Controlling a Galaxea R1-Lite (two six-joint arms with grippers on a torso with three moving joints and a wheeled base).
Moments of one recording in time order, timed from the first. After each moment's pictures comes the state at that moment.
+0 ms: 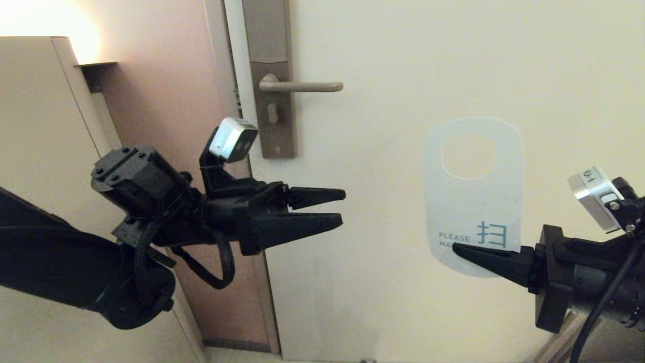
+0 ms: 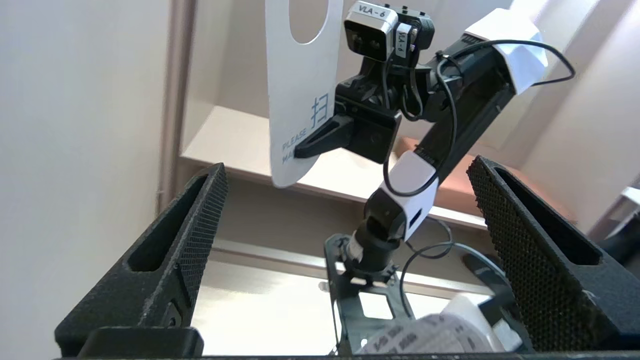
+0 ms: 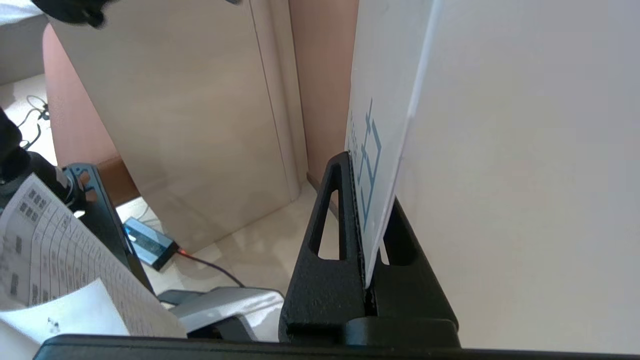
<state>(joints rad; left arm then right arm) -0.50 1.87 -0.73 -1.52 -1.13 -0.70 0.43 1.28 -0.47 -0.58 0.46 0.03</state>
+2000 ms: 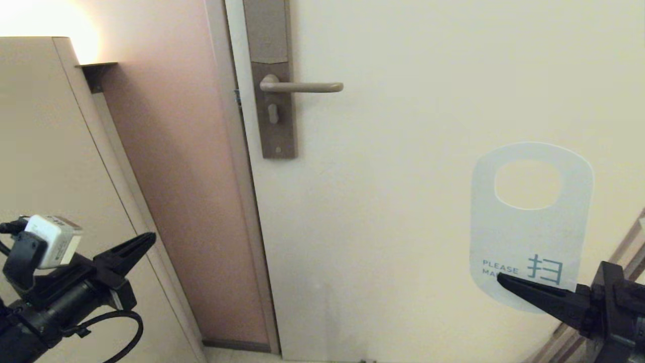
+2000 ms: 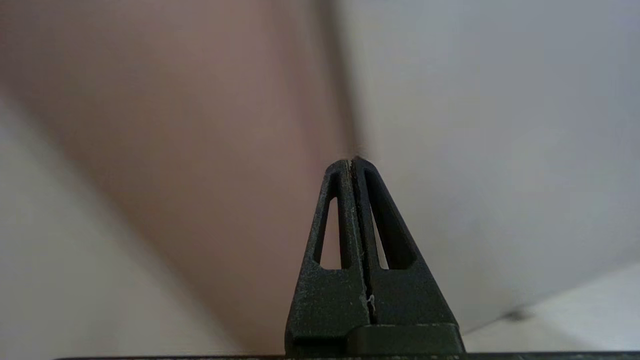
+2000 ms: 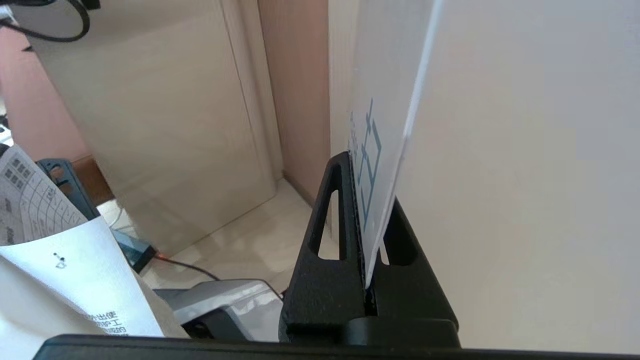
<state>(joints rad) 0.00 1.46 -0.03 -1.37 -0.30 0.24 0.41 1.08 -0.30 -0.58 0.39 0.03</state>
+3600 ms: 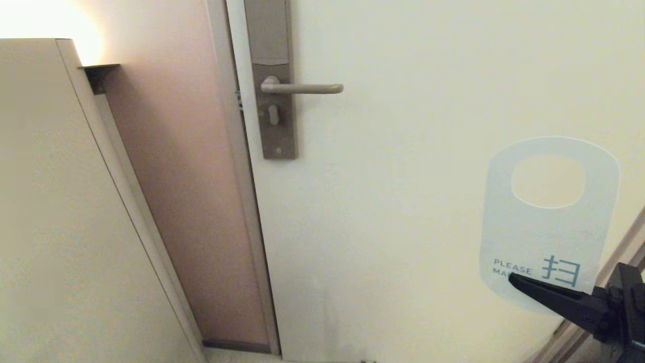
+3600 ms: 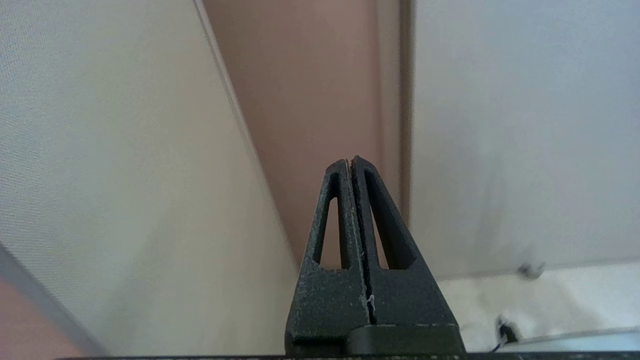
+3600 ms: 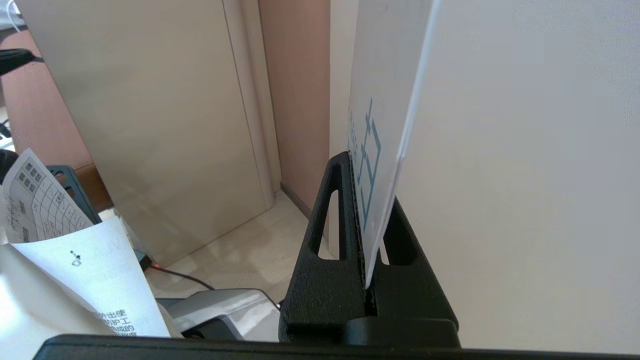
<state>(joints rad) 0.01 0.03 -0.02 0.04 -0.04 0.11 0.41 1.03 -0.29 -0.58 0.38 0.03</state>
